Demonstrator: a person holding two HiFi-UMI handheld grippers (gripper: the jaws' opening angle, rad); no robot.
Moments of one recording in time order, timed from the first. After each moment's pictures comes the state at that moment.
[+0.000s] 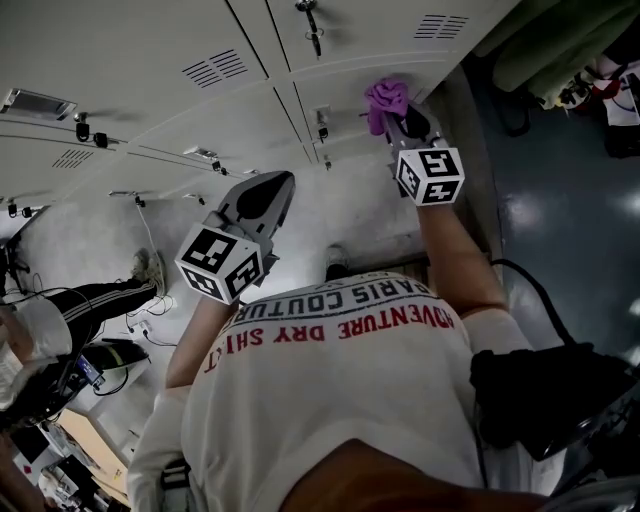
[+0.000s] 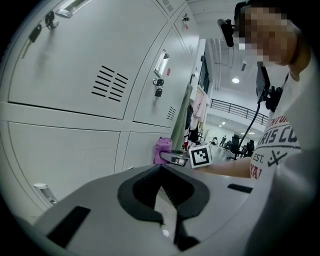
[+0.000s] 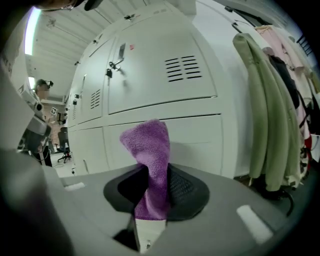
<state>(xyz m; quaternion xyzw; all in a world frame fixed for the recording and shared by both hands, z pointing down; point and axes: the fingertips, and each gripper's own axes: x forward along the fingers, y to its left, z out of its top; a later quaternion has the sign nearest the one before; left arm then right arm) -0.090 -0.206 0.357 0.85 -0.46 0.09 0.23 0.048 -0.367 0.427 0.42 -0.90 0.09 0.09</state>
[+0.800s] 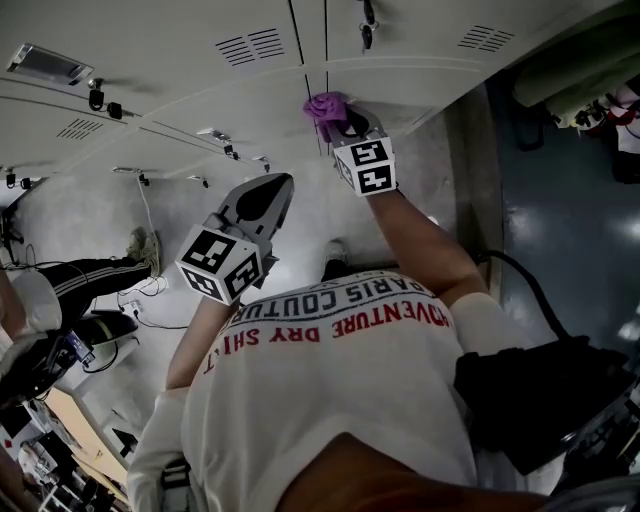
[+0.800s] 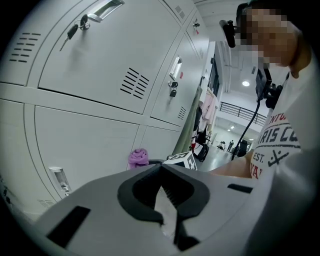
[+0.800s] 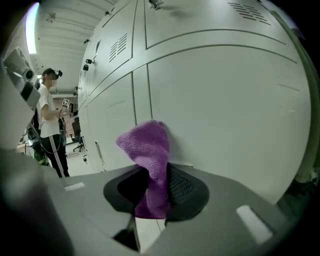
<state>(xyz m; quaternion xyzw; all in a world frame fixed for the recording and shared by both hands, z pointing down) -0.129 -0.187 0.379 0.82 -0.50 0.08 0.25 -0.104 -0.339 0.510 0.33 -0.92 0.11 0.17</state>
